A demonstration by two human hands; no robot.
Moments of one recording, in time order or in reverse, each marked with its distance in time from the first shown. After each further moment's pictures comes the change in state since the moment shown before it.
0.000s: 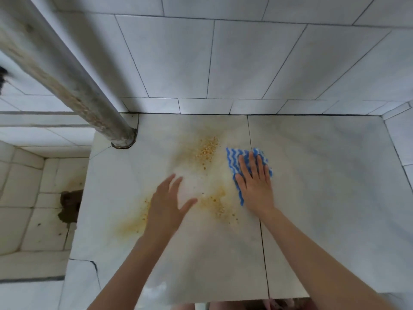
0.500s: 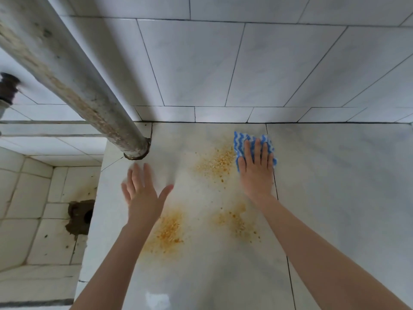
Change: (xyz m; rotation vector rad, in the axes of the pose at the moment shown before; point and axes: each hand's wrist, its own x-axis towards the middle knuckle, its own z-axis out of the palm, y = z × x) left_hand 0.056 -0.085 -0.016 0.219 0.115 -0.248; right_hand 0.074 -0.053 0.001 -0.007 -0.005 0.125
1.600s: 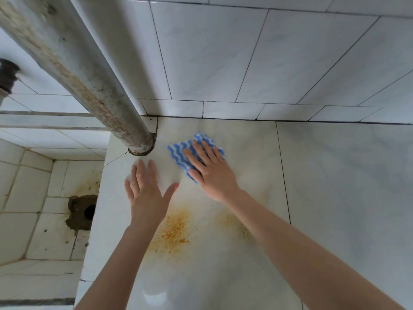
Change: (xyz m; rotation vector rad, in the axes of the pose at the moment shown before) left_hand -0.002 -0.003 0.002 0.018 0.030 0.004; right_hand -0.003 -0.094 0.014 0.038 -0.041 -0.606
